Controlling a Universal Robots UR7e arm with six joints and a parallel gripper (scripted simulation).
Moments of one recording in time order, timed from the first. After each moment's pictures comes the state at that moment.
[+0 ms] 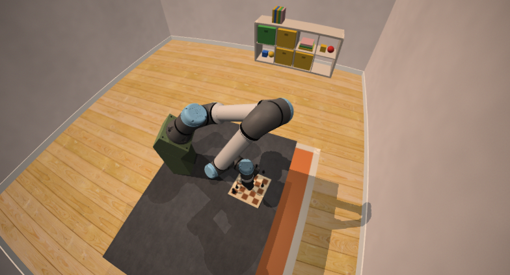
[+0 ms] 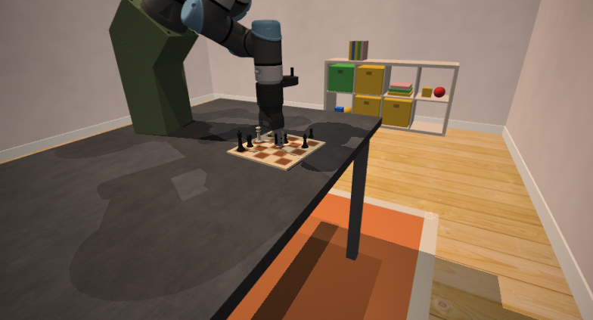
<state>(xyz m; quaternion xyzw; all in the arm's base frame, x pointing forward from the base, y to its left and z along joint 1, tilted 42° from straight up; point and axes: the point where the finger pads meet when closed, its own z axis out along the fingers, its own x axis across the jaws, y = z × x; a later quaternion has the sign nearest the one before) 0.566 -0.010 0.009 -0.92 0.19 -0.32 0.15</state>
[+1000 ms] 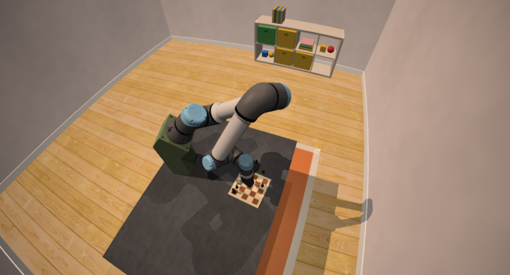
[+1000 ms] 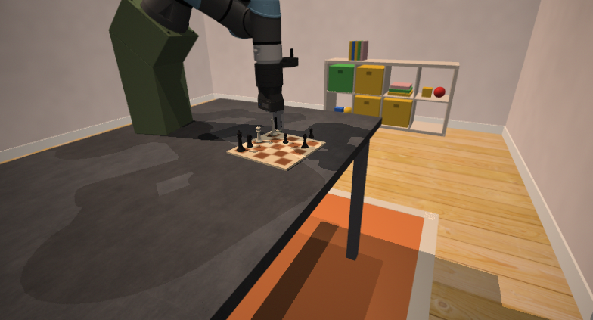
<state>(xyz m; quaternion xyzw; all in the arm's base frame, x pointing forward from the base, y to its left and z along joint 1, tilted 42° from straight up) 0.534 -0.019 0.049 -0.91 0.19 -0.32 0.15</state>
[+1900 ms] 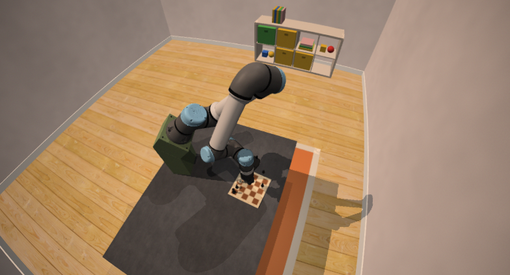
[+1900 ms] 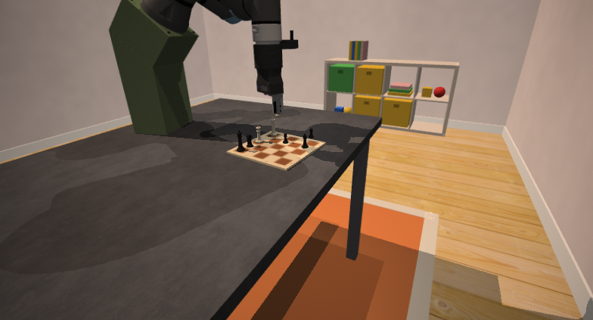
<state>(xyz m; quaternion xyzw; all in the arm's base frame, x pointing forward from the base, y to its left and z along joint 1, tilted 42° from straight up) 0.504 -0.027 0.084 -0.91 0.19 -0.32 0.15</state>
